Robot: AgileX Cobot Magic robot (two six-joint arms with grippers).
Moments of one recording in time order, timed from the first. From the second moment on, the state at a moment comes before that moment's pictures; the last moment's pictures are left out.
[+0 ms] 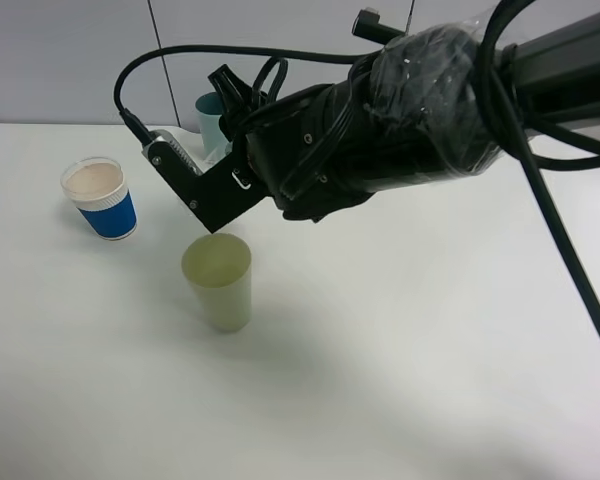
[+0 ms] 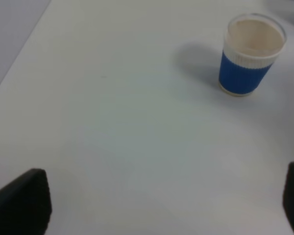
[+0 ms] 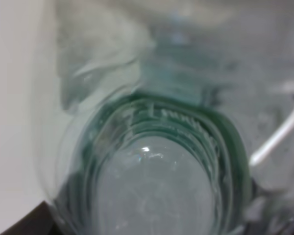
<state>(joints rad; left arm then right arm) 0.05 -0.01 -0.50 0.13 1.06 -0.15 1.01 1.90 -1.21 -1.35 0.63 -0.23</state>
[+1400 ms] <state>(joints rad) 0.05 -0.01 -0.50 0.13 1.06 -0.15 0.72 1.74 -1.21 -0.79 0.31 0.94</state>
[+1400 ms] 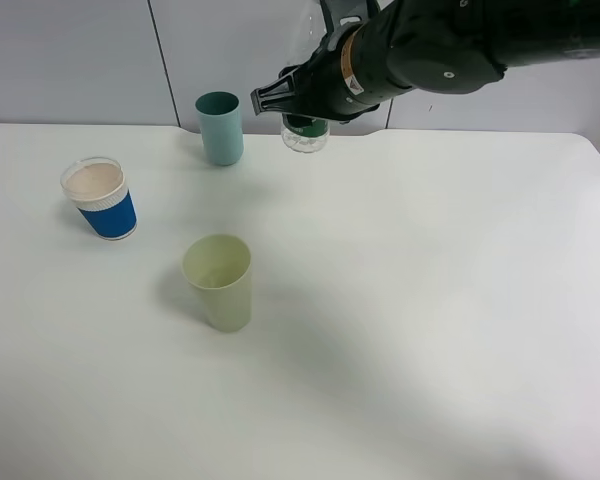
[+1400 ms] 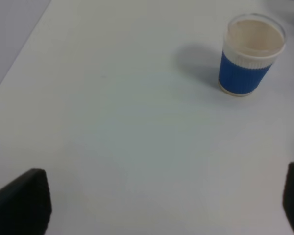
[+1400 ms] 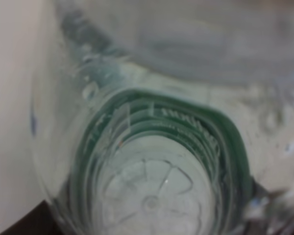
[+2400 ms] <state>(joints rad) 0.05 -0.01 -0.50 0.13 1.06 -0.15 0.52 1.73 -0.84 -0.11 -0.23 0.25</state>
